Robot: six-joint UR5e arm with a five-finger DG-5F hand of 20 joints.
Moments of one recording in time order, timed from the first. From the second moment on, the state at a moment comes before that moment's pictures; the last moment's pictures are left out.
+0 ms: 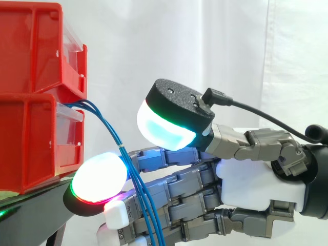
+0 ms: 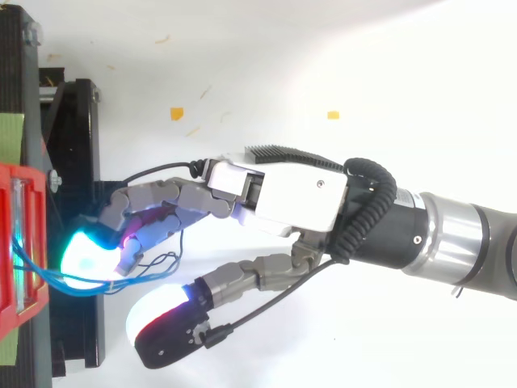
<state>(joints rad) 0.22 -2.36 -1.26 -2.52 -1.17 -0.24</state>
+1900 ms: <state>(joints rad) 0.20 -2.36 -1.23 -2.59 -1.28 -0.09</state>
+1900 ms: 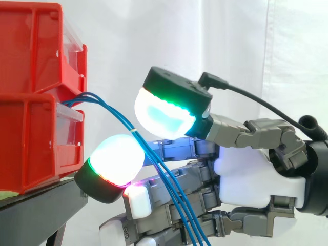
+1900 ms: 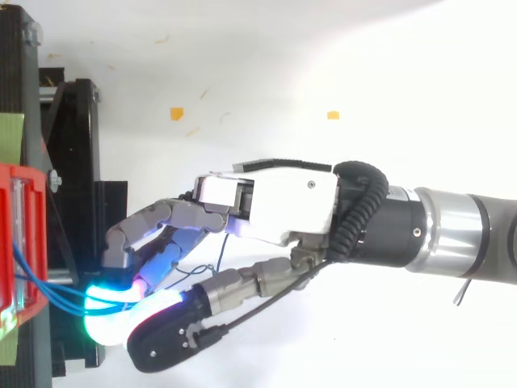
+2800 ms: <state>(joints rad) 0.17 -2.36 -1.15 -2.72 -1.35 -0.06</state>
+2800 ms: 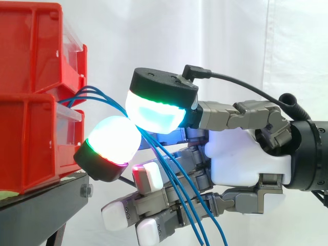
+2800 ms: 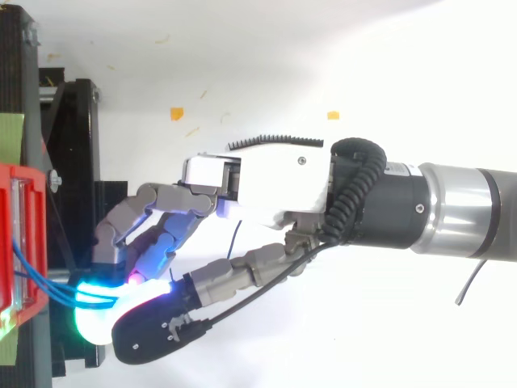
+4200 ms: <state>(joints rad) 0.15 -2.36 -1.15 -2.74 -1.37 -0.06</state>
